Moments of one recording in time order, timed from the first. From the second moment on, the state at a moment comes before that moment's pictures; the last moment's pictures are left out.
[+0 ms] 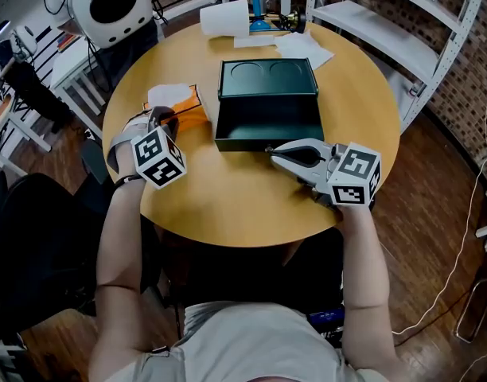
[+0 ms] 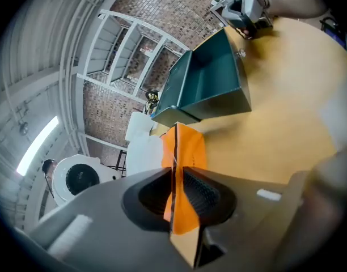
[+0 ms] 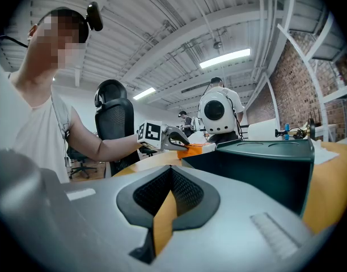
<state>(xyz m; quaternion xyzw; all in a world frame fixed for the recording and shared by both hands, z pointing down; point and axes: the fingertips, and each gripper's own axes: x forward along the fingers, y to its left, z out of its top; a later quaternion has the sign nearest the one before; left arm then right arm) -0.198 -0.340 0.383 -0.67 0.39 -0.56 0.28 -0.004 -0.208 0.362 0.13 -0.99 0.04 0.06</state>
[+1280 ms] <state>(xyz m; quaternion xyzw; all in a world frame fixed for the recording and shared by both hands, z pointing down) -0.020 -0.188 0.306 -0.99 0.16 0.04 -0.02 -0.003 -0.209 0.363 0.13 -0.99 0.04 0.06</state>
